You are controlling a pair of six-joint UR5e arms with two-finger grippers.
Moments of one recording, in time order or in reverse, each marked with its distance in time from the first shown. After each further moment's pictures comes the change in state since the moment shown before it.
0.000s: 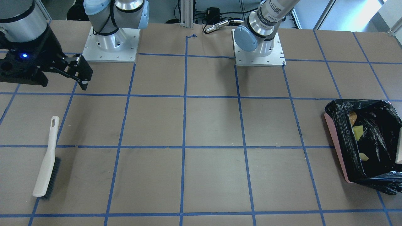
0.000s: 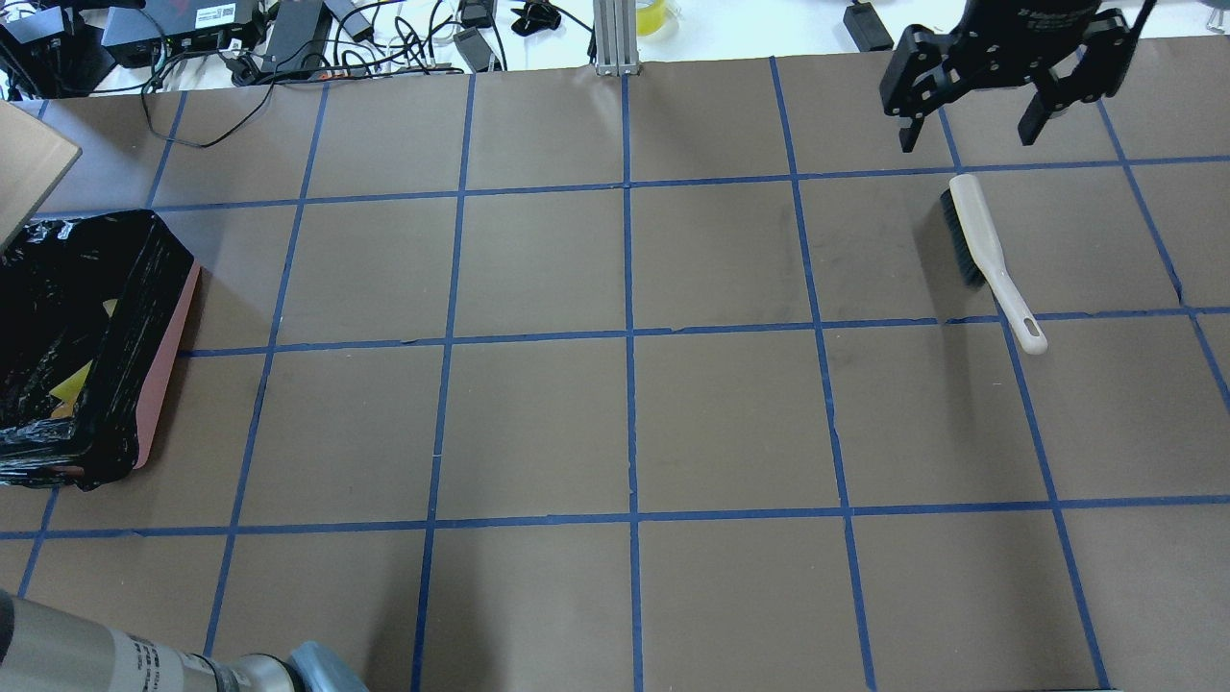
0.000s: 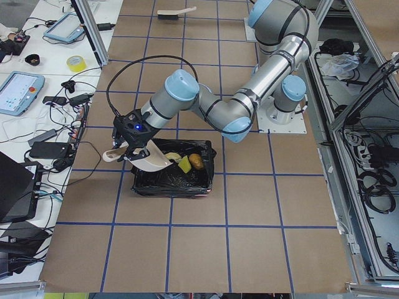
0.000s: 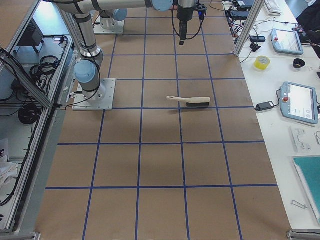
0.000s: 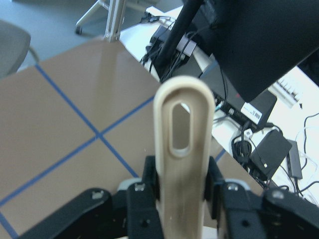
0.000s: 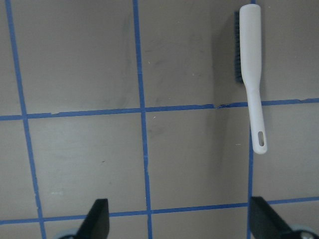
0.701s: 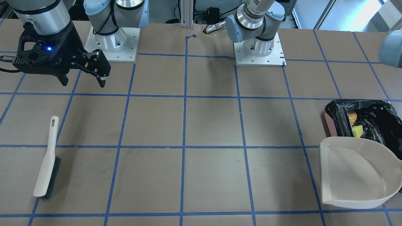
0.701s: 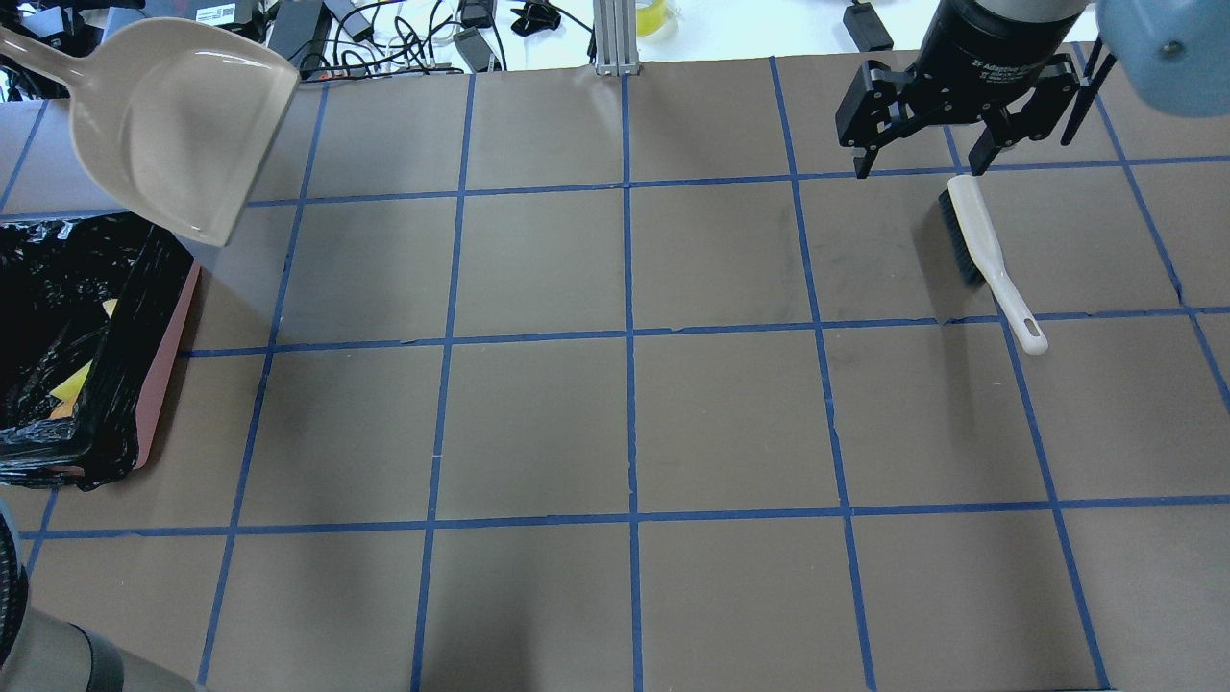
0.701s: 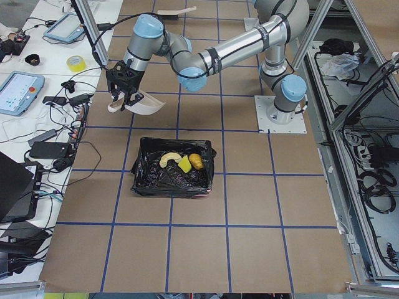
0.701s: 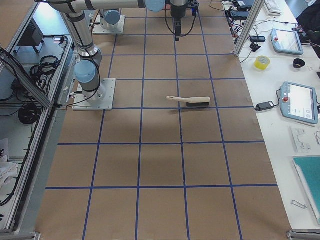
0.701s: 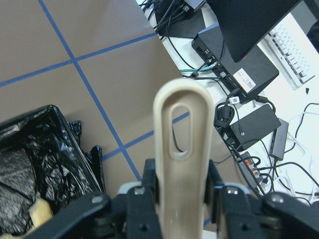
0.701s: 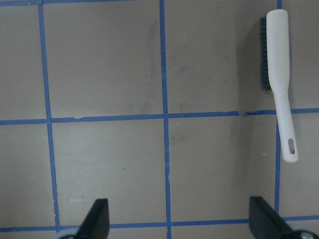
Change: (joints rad) left arm -0.372 -0.003 -0.049 -0.141 0.302 -0.596; right arm 0.020 -0.075 0.139 -0.154 0.042 0.012
